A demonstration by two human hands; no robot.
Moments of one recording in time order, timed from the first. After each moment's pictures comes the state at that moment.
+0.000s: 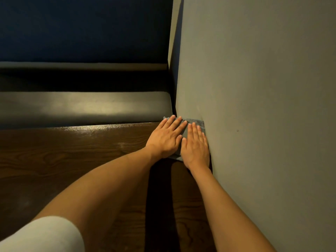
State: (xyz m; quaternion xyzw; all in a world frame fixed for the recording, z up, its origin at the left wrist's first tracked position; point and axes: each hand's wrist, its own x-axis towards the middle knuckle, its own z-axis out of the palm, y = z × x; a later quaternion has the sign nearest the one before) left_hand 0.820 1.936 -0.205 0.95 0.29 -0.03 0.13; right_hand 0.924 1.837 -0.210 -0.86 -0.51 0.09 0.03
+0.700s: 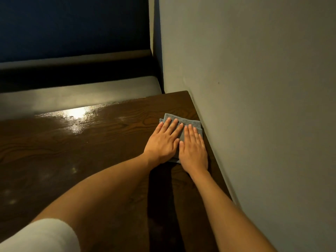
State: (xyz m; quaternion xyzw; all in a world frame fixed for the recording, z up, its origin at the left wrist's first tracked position) left_hand 0.749 1.825 -0.200 0.96 0.23 -0.04 0.16; right_hand 0.845 1.713 -0.202 -0.88 -0.47 0.09 -0.01
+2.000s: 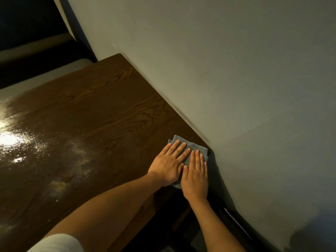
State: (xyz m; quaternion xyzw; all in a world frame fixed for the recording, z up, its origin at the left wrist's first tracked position) left_hand 0.639 1.569 -0.194 0.97 -0.07 -0.13 0.17; right_hand 0.648 1.423 -0.208 -0.98 -0.14 0.10 0.04
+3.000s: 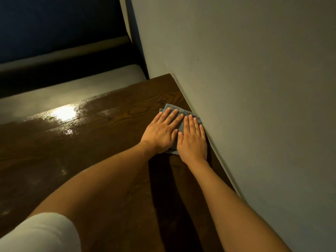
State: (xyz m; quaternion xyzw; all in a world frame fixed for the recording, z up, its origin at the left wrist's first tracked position) left_hand 0.766 1.810 -0.199 0.98 0.16 -0.07 0.14; right_hand 0.842 1.683 -0.200 -0.91 -0.40 0.10 0.01
